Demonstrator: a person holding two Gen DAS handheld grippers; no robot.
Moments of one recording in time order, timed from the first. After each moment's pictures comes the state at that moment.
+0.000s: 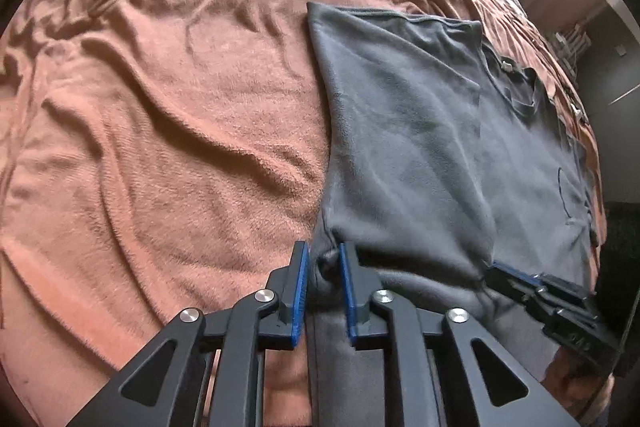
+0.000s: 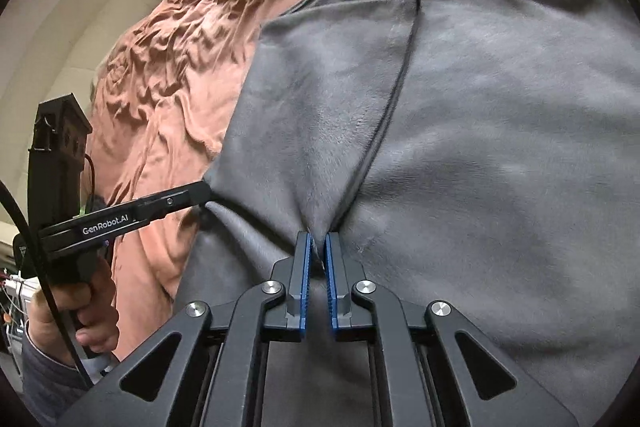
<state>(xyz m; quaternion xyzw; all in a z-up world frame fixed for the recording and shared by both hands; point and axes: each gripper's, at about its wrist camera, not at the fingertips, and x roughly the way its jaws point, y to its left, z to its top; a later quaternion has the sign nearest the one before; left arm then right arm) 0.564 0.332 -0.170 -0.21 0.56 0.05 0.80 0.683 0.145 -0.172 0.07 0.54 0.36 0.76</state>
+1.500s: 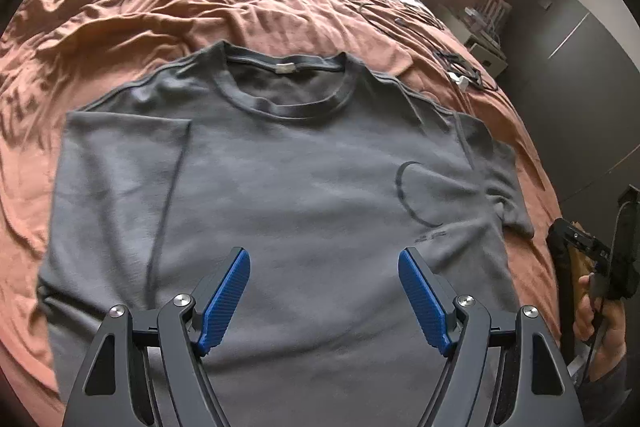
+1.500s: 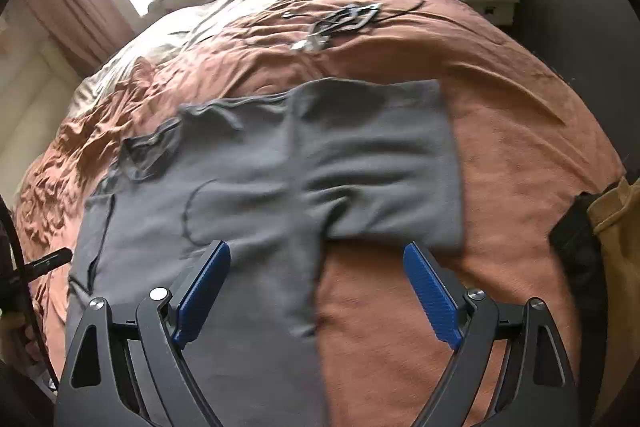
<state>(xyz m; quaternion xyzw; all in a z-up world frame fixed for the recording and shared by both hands) 0.648 0.092 -0.101 -0.16 0.50 -0.04 0.85 0.638 -0.256 -0.065 0.12 0.44 0.13 0.88</state>
